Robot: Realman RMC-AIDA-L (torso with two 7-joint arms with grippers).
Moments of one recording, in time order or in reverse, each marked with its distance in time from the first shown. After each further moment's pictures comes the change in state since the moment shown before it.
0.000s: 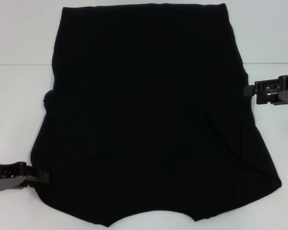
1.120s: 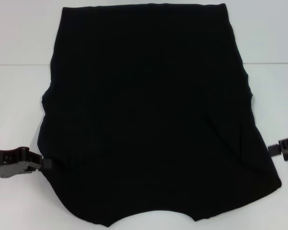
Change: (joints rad) left arm -0.016 0.023 -0.017 -0.002 -0.090 0.095 0.009; right arm -0.040 -0.035 -0.006 -0.009 -0.220 -0.204 0.000
